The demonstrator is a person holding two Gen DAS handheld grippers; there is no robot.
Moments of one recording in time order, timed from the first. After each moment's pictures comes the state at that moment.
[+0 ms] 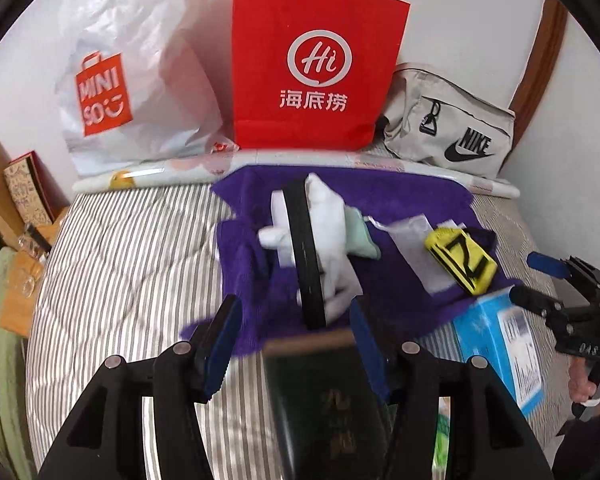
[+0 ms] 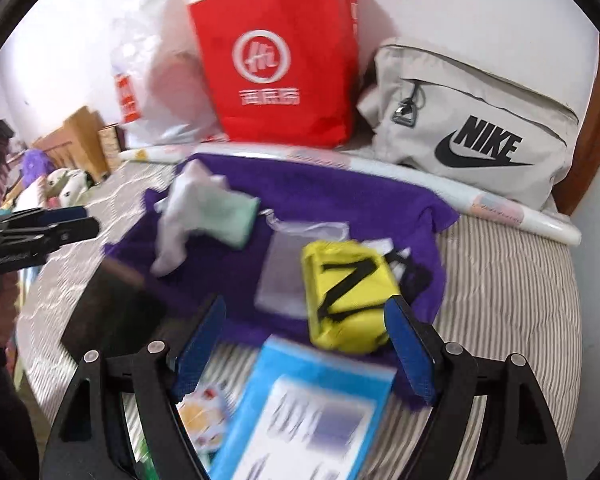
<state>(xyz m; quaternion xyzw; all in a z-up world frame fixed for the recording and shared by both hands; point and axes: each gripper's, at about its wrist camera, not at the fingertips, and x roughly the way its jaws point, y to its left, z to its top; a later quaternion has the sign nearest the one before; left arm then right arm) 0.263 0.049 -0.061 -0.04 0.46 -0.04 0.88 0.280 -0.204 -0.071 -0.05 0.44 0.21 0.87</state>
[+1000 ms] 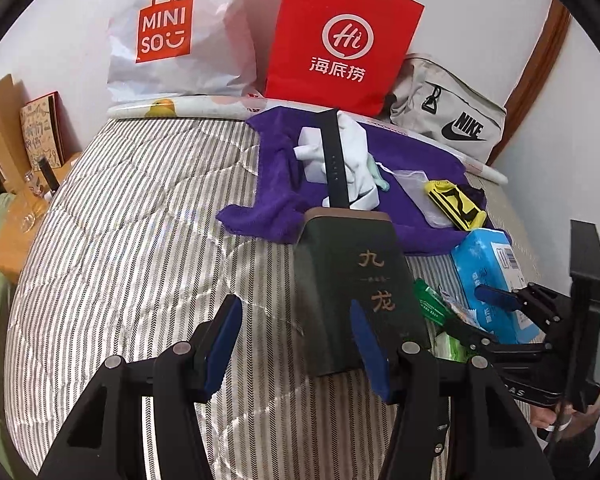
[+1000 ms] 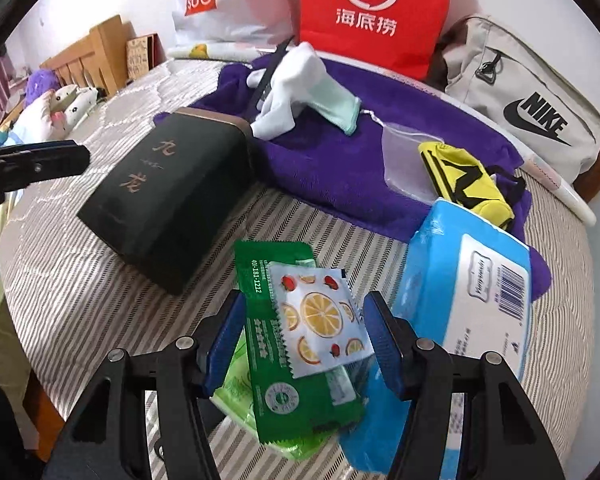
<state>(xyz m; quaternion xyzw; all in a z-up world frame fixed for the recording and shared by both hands) 0.181 0.096 -0.090 -0.09 0.47 -0.05 0.88 0.200 -0.117 -0.126 -0.15 0.50 0.20 0.83</state>
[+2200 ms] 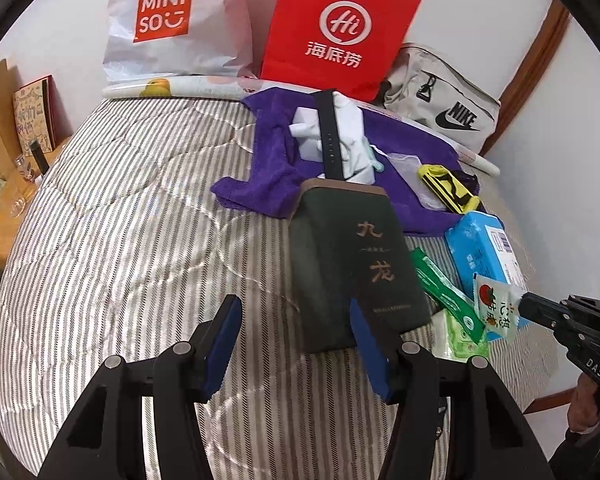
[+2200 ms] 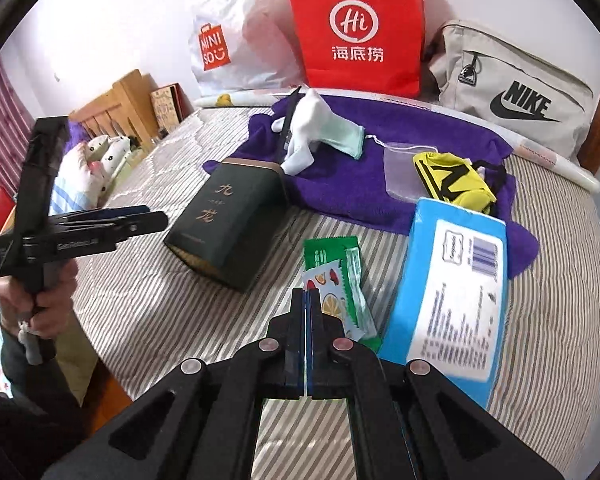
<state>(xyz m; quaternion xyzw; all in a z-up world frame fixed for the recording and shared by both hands) 0.168 0.093 -0.101 -0.10 0.48 -0.07 0.87 0.155 -0.160 -0.070 -0.04 0.48 0.25 0.84</state>
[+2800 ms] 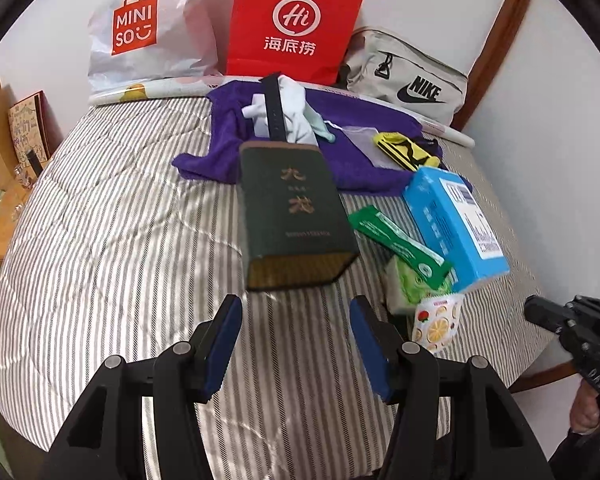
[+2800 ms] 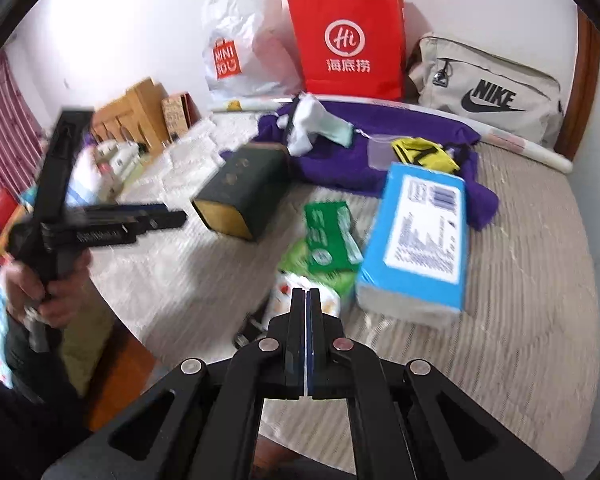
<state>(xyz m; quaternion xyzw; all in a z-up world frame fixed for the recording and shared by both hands) 0.115 0.048 -0.094 -0.07 0.48 -0.08 0.87 0.080 -0.198 -0.068 -0.05 0.45 0.24 0.86</state>
